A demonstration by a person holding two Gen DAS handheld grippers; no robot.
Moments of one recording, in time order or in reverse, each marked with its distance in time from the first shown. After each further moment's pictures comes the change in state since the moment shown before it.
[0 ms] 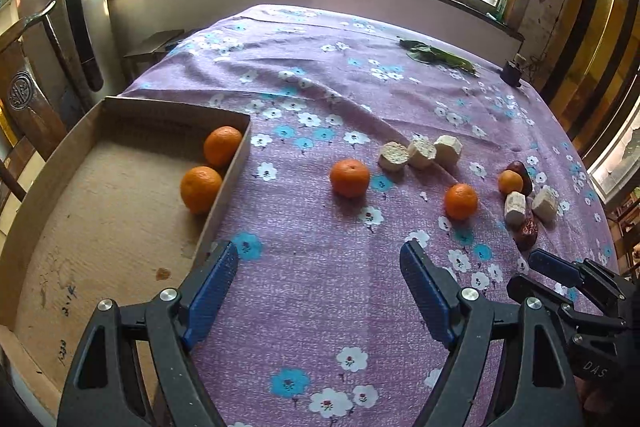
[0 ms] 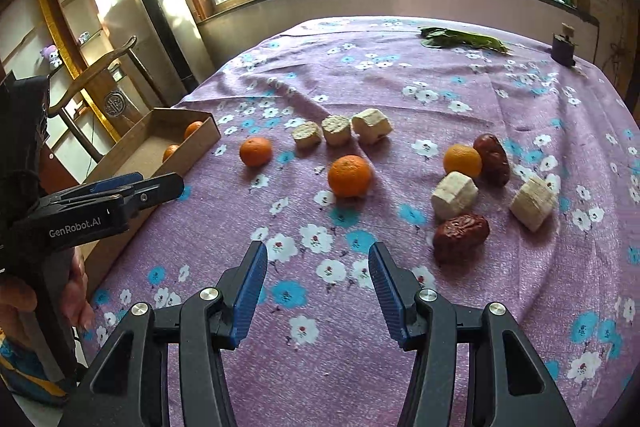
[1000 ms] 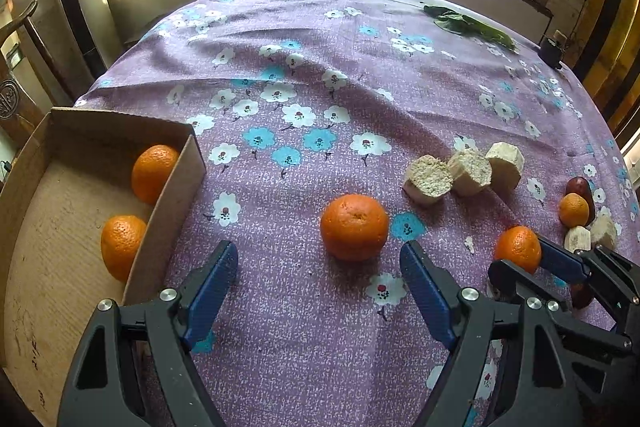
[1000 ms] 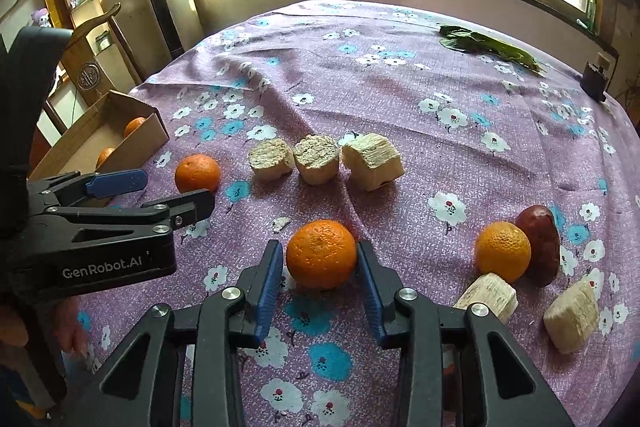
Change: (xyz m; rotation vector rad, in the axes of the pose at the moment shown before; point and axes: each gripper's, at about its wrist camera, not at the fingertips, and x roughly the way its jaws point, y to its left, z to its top) left arm 0.089 -0.015 0.038 0.001 0.096 0.088; right arm 0.085 -0.006 0.050 -0.096 0.058 -0.043
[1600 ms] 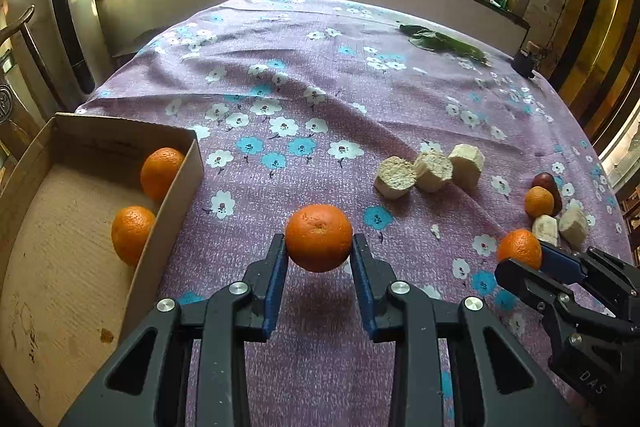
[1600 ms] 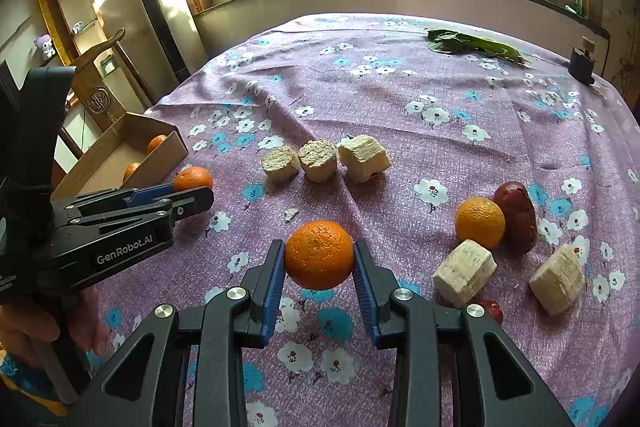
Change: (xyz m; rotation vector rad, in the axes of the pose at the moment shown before) left arm -0.033 0.003 -0.014 0.016 -0.078 -0.076; right arm -0.039 0.000 -0.014 0.054 -0.058 0.029
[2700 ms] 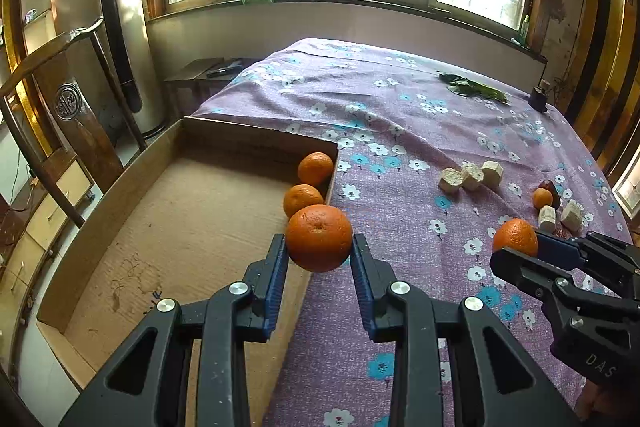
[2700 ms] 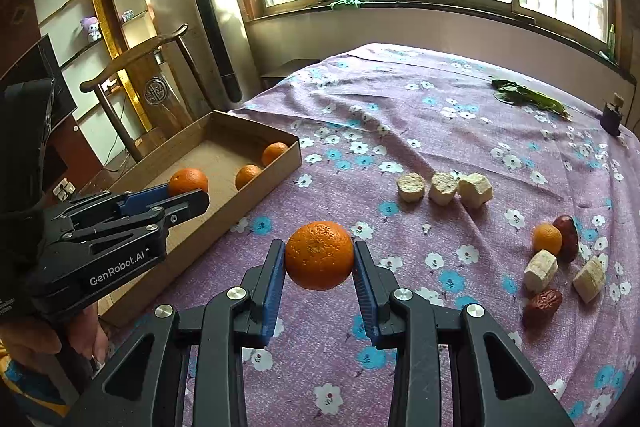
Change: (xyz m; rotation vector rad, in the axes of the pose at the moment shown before) left arm -0.101 0.073 -0.041 -0.037 -0.148 0.125; right arm -0.031 0.112 -0.001 -0.140 -0.058 0.093
